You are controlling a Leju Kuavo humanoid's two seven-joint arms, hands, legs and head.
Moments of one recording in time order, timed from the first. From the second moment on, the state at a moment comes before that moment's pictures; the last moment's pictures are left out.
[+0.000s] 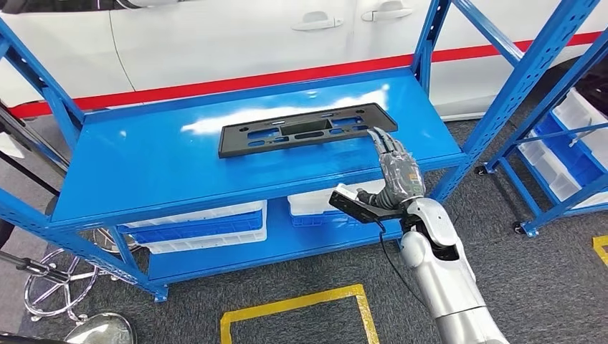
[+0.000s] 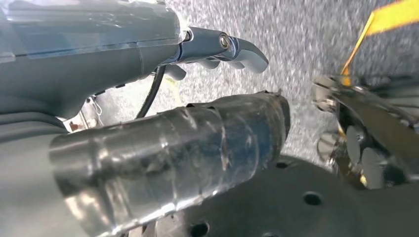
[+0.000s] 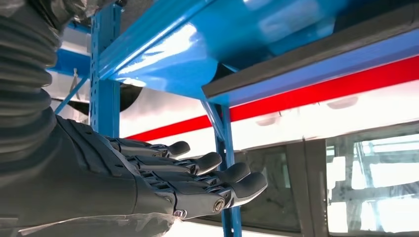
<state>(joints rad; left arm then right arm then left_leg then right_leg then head) -0.04 -0.09 0.85 -0.26 -0.93 -0.19 0.09 -0.46 -0.01 0.40 -1.25 1.15 -0.11 -0.20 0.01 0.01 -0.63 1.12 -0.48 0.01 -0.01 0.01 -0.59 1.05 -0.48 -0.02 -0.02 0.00</state>
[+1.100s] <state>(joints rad) -0.04 -0.09 0.85 -0.26 -0.97 -0.19 0.07 -0.48 0.02 0.42 -1.19 1.17 -0.11 -0.19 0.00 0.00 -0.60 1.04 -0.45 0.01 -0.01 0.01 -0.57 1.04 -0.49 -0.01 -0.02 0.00</state>
